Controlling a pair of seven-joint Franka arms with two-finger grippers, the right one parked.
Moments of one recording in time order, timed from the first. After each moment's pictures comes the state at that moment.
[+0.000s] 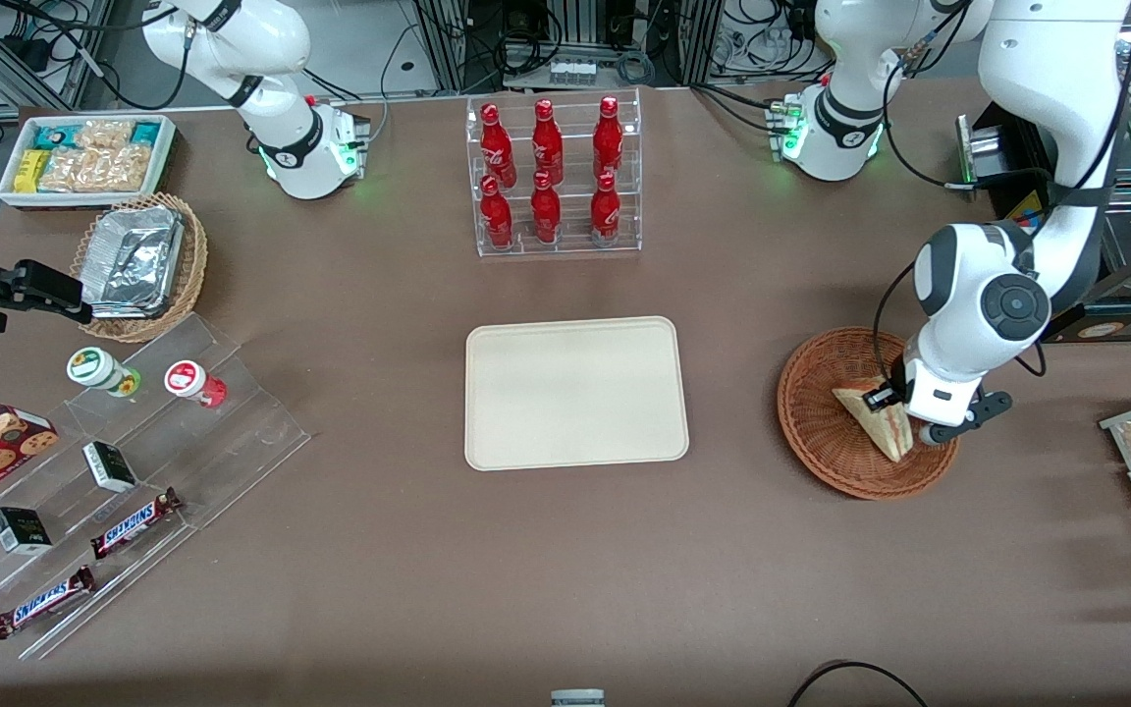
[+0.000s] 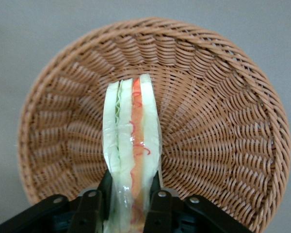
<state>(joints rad) -0.04 0.26 -0.03 -2.14 0.09 2.36 -0.56</state>
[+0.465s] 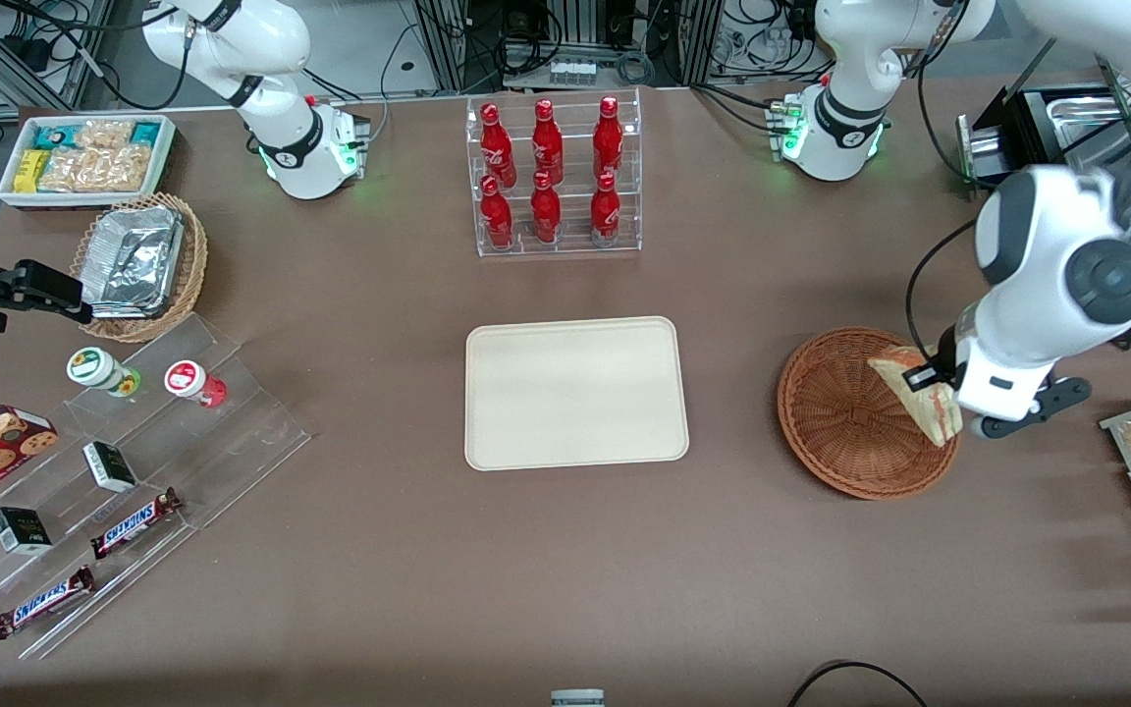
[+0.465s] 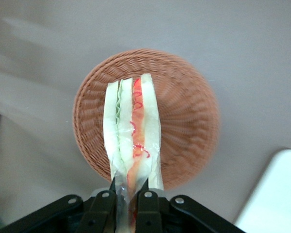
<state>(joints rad) -0.06 0.17 -0.10 -1.73 0.06 1.80 -0.55</state>
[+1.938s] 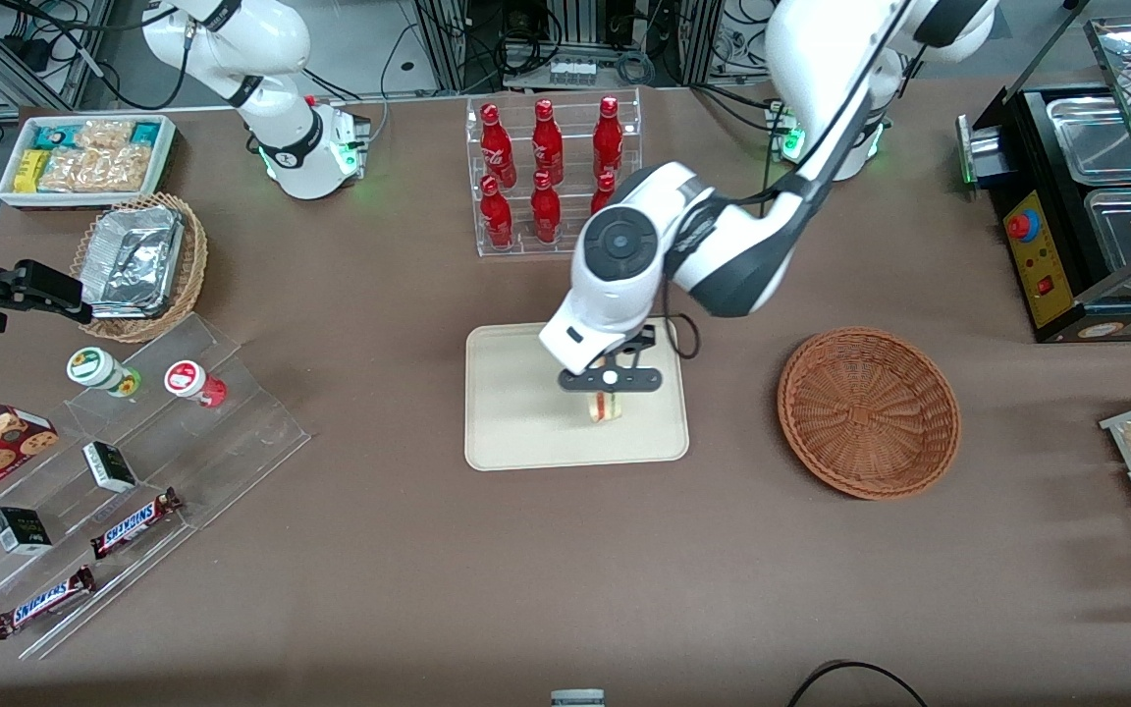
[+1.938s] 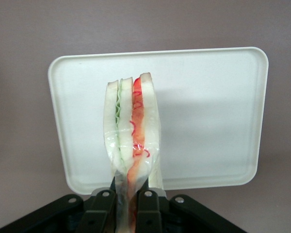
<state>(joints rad) -0.56 0.59 -0.23 -1.40 0.05 1.94 -0.77</state>
